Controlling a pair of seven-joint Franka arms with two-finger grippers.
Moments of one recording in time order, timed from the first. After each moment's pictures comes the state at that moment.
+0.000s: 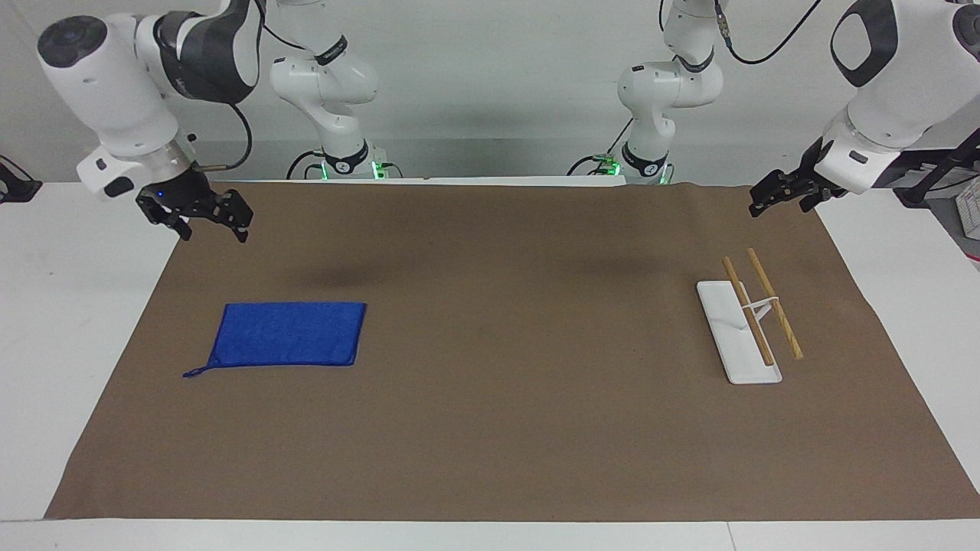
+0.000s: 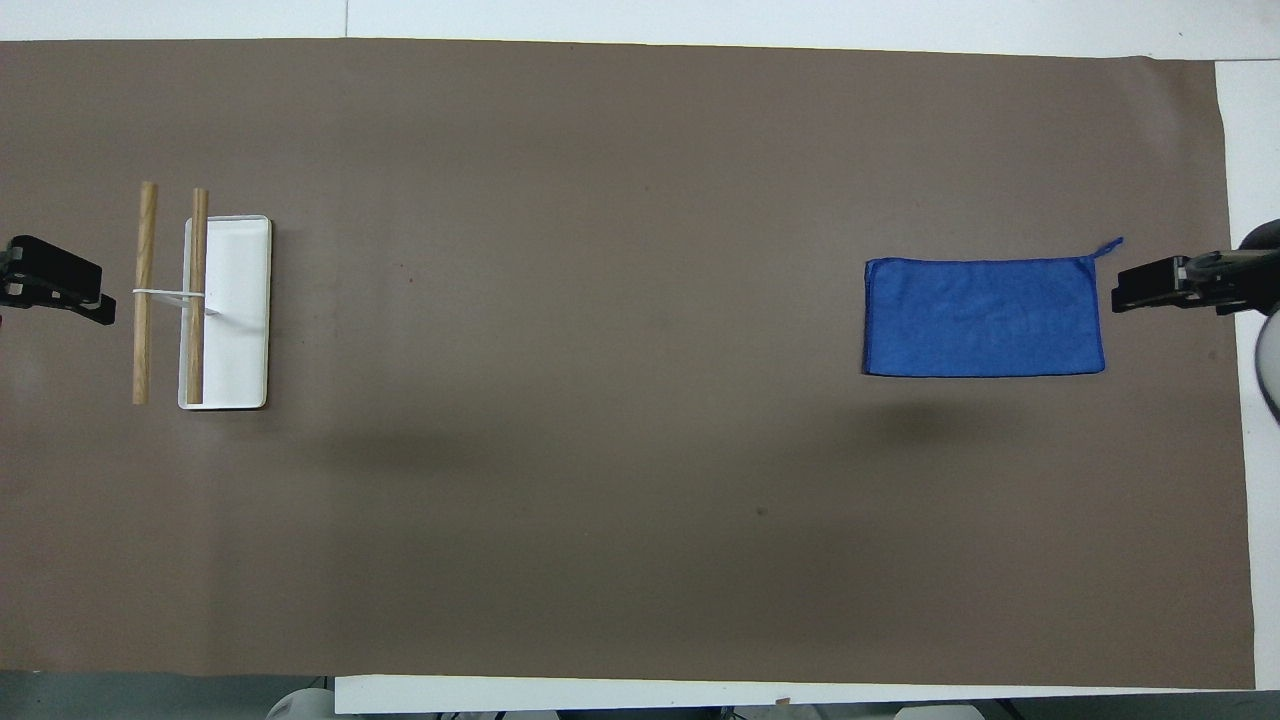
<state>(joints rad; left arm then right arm) -0.03 0.00 -0.02 -1.60 -0.03 1.42 -0.07 -0.05 -0.06 -0.08 -1.94 -0.02 1.90 -0.07</state>
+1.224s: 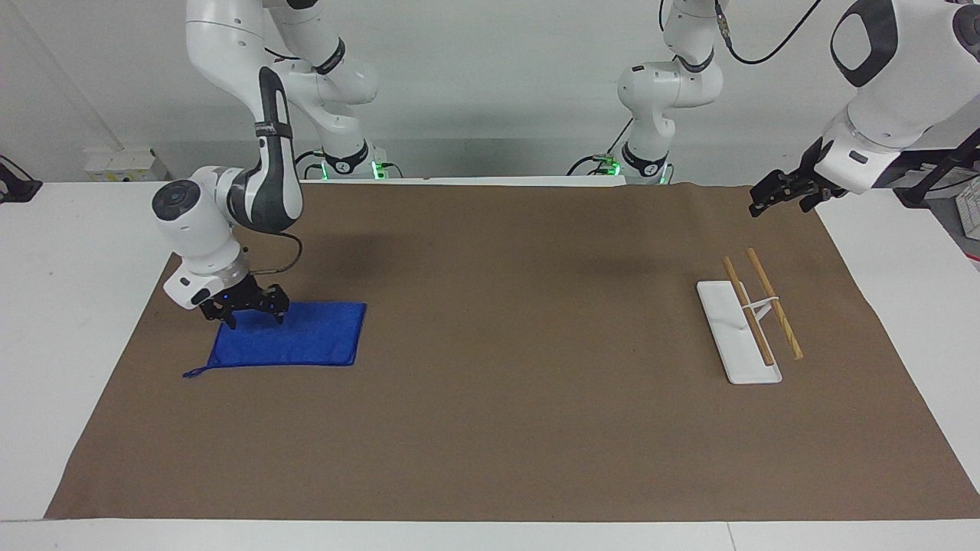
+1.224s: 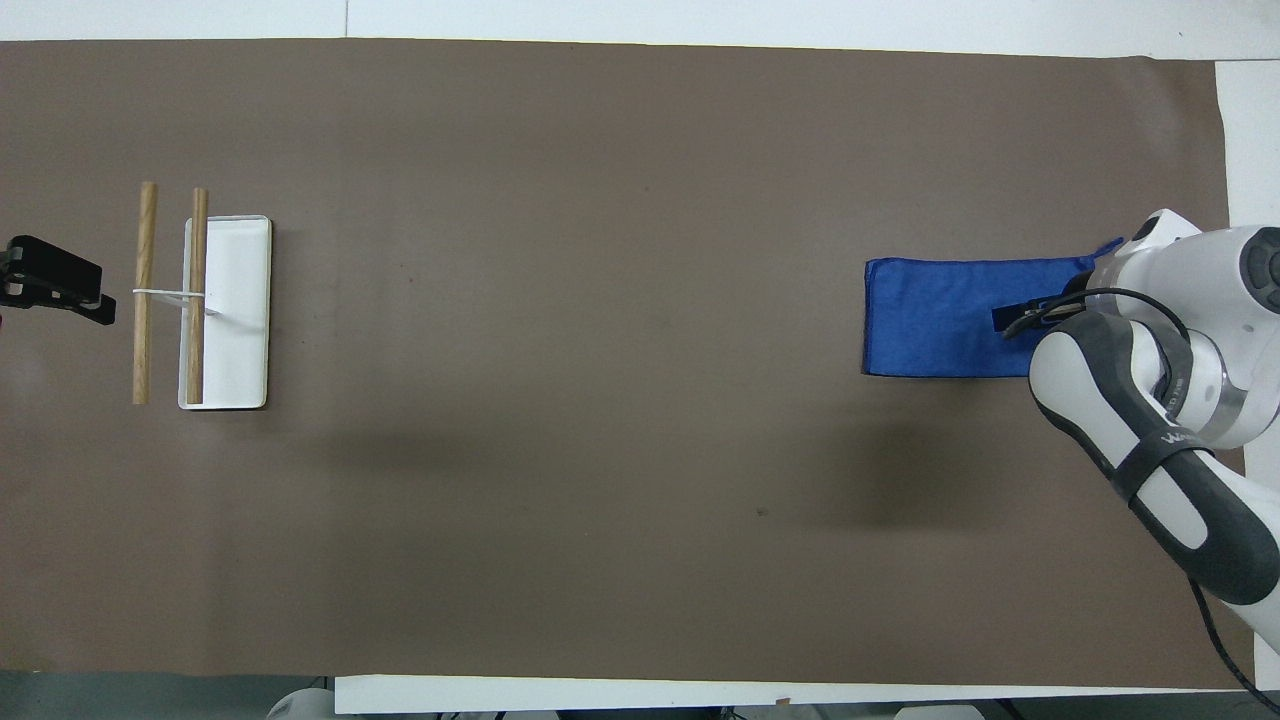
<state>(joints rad) -0.03 0.00 -0.02 -1.60 -0.03 1.42 -0.07 -0.08 0.21 -0.08 -2.20 0.01 2.48 -0.30</state>
